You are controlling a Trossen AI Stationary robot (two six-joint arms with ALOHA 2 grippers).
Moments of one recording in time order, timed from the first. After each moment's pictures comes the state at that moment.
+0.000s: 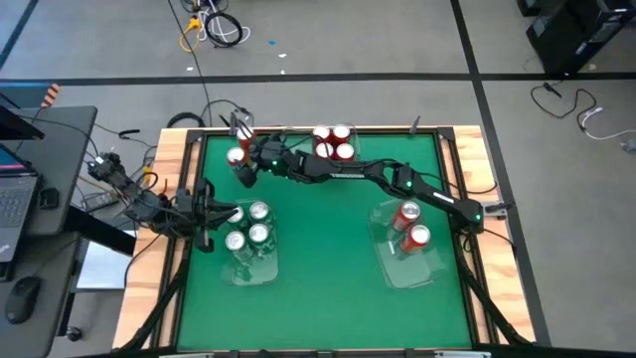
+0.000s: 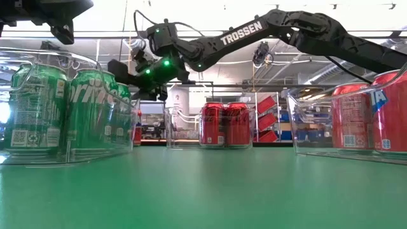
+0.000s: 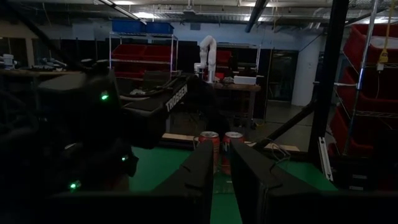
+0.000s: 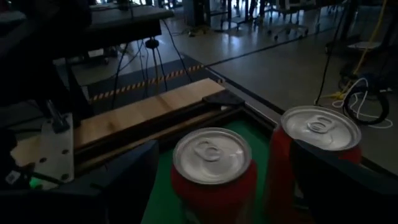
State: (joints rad) left arm -0.65 0.25 0.19 0.30 -0.78 0.07; right arm -0.22 2.62 2.29 0.08 0.25 0.19
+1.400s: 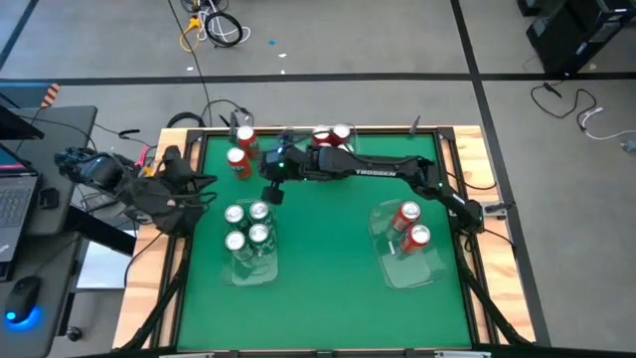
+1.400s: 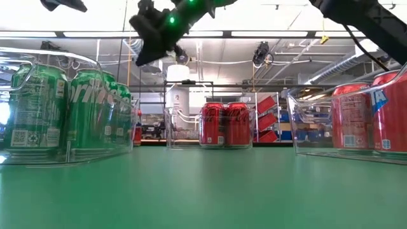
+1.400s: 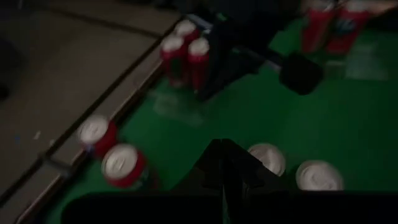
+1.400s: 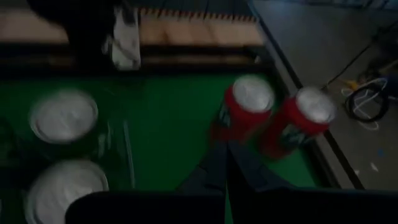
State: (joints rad) left arm -0.45 0.70 1.14 -1.27 -0.78 -0.60; right arm -0.12 2.30 2.25 -0.56 0.18 -0.09
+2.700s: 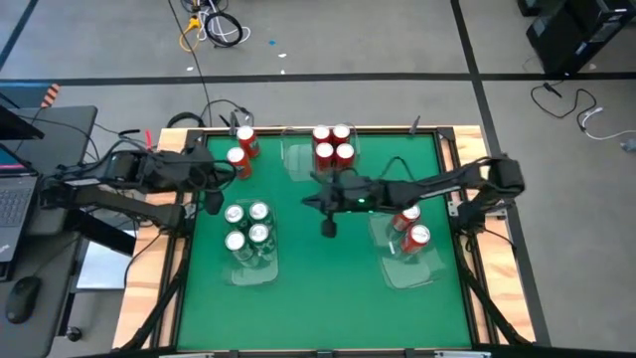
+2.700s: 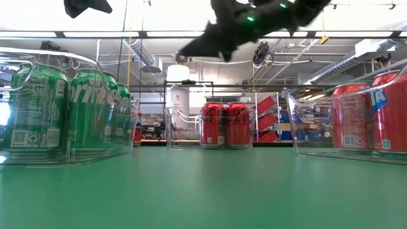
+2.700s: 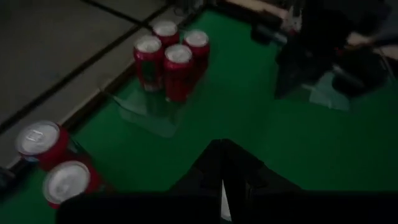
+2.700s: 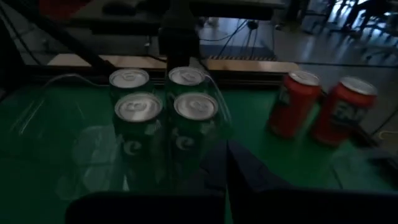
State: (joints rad) left arm -0.06 0.78 1.14 -0.98 -0.41 -0.42; right arm 0.00 1.67 1.01 0.36 0.12 -0.02
